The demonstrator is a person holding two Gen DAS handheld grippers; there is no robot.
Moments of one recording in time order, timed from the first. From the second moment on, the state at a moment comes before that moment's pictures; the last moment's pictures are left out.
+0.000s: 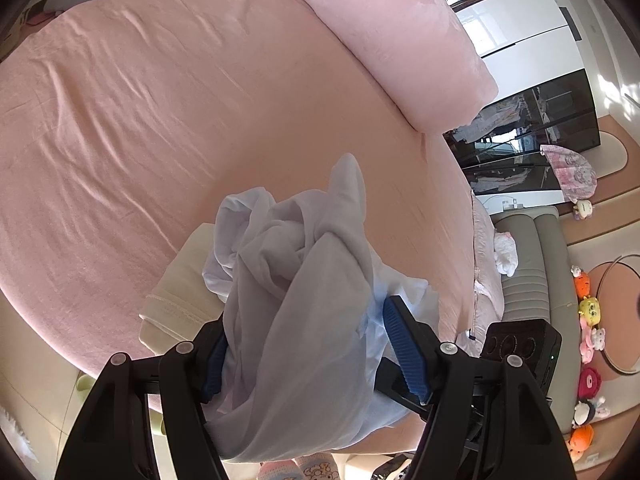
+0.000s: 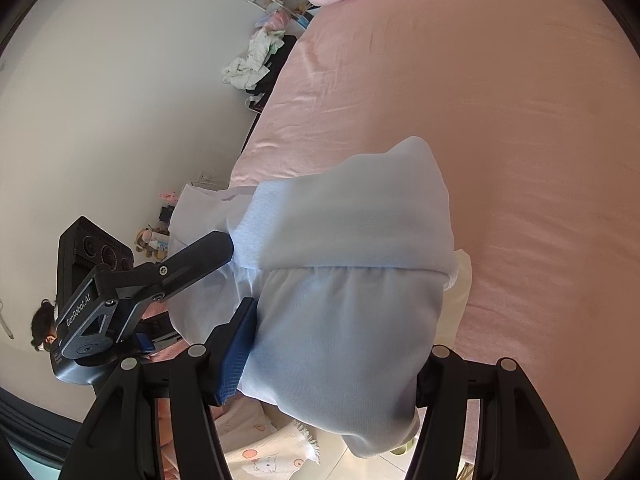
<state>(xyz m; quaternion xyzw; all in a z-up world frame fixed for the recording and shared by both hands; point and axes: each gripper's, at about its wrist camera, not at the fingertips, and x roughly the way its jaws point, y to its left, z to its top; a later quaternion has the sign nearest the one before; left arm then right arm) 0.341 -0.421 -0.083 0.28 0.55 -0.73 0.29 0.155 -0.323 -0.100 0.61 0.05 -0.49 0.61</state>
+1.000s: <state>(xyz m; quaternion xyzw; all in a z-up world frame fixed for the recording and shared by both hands) 0.366 -0.409 -0.062 0.25 0.47 -0.77 0.36 0.143 -0.308 -0.142 0.66 -0.03 -0.45 0.60</state>
